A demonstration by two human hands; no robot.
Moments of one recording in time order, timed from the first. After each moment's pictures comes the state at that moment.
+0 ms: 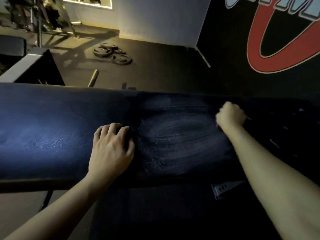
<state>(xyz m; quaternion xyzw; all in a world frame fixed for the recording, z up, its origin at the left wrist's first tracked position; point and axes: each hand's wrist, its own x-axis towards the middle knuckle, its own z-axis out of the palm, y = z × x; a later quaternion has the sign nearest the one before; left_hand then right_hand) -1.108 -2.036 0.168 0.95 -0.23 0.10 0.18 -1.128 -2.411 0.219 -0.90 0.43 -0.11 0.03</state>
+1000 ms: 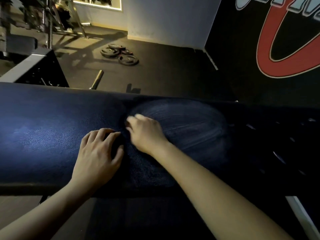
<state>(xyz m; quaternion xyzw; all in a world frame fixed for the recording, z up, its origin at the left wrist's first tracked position) -1.107 -2.037 0.169 0.95 -0.22 0.10 0.19 -1.088 -2.217 0.204 -0.99 -0.06 -0.06 0.13</state>
